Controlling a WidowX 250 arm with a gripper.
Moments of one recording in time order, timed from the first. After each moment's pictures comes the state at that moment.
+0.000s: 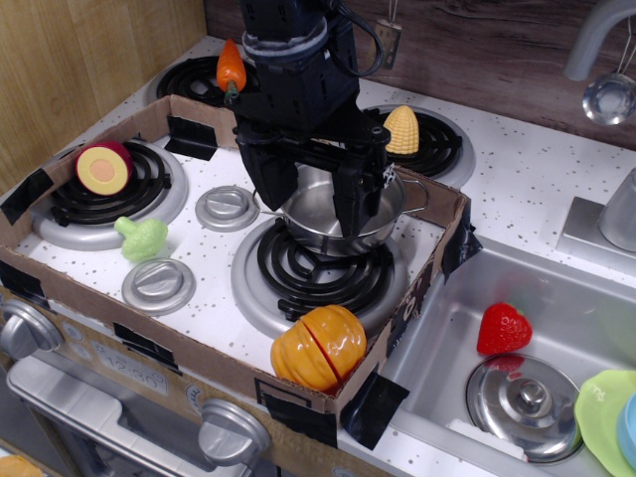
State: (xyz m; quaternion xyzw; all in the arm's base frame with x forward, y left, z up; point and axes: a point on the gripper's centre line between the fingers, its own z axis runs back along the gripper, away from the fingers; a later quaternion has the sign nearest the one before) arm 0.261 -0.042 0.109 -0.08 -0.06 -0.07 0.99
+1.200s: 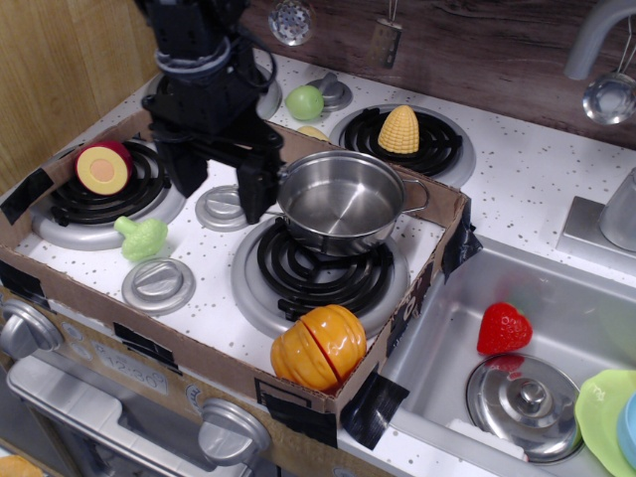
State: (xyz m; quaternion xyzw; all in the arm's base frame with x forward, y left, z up) arm 0.271 0.045 0.078 -0.01 -0.07 -0.01 1.00
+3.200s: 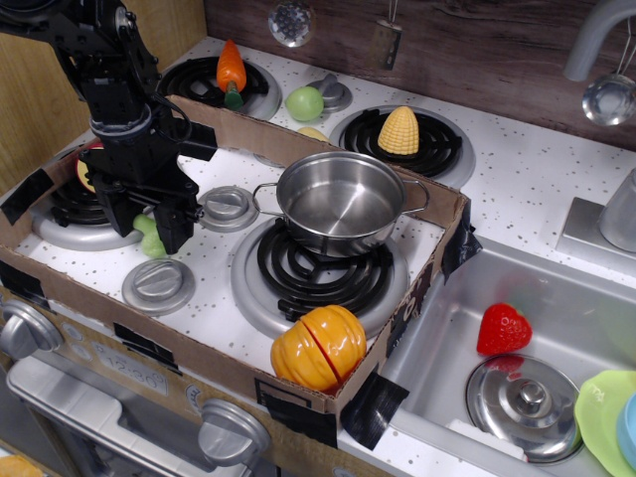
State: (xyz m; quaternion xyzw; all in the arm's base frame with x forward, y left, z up) arm 0.276 0.108 0.008 0.00 -0.04 0.00 1.00
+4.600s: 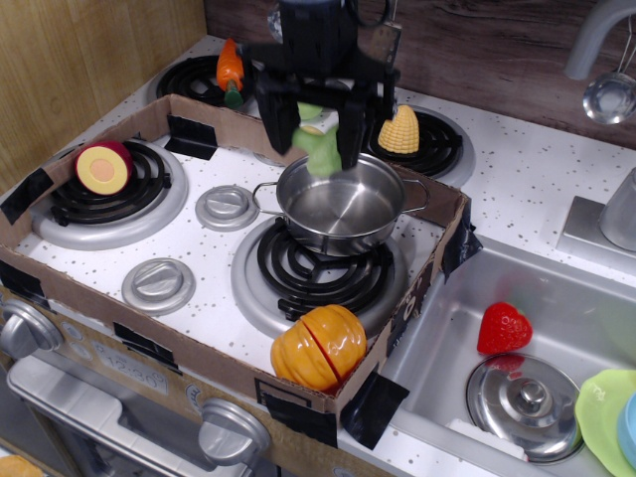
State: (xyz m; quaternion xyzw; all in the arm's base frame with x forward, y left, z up) arm 0.319 -0.013 0.100 -0.03 -0.06 0.04 1.00
